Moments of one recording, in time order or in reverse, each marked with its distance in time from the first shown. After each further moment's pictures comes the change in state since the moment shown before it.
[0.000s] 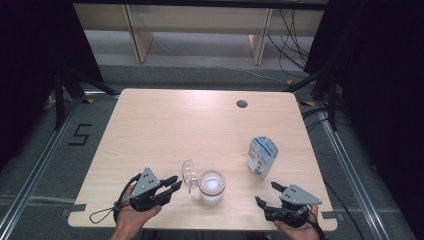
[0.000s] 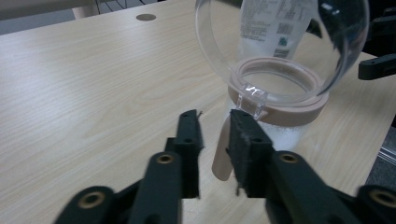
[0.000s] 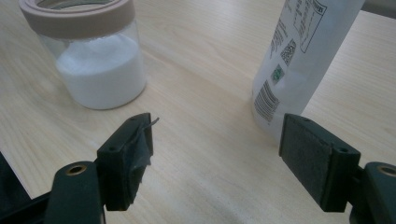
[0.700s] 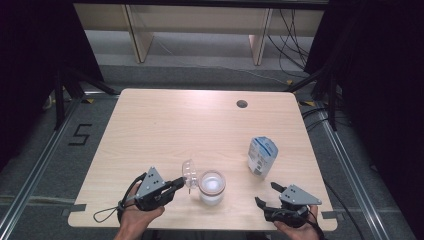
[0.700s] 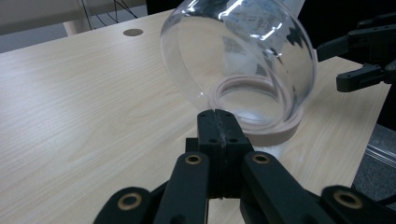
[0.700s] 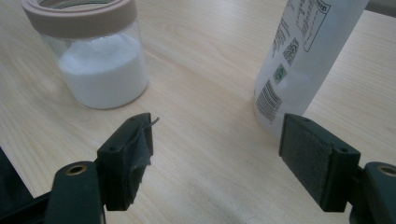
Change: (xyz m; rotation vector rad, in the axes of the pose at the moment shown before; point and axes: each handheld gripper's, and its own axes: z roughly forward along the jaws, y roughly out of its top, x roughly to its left) left arm -0.012 0.012 0.004 -0.019 -0.022 0.026; right arm -0.001 0.000 0.001 -0.015 -0.001 -0.017
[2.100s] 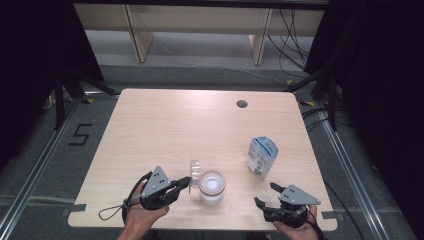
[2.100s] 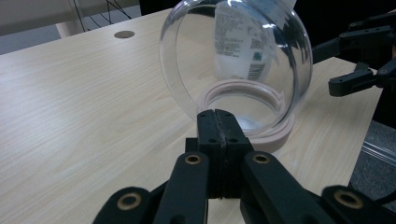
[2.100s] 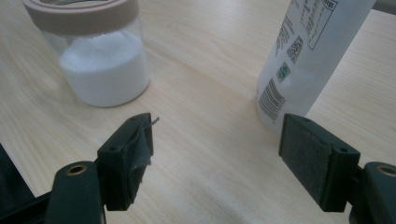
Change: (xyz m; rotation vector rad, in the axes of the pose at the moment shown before) left arm -0.006 0.005 0.008 0.007 -0.020 0.022; right arm 0.001 0.000 0.001 0.014 -0.001 -0.007
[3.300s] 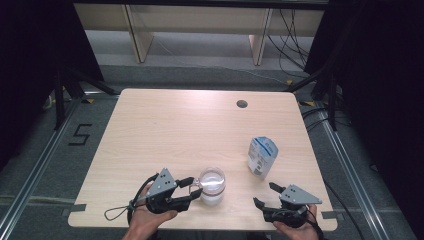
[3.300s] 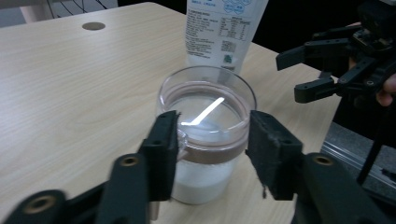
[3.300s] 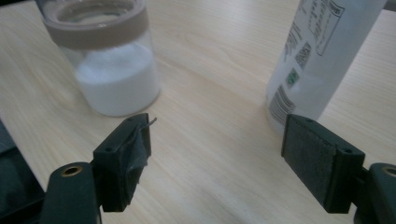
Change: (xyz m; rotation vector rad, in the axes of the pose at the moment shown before) left arm -0.015 0.004 0.005 0.019 -0.098 -0.079; right arm 0.003 0.000 -0.002 -0.004 0.055 0.089
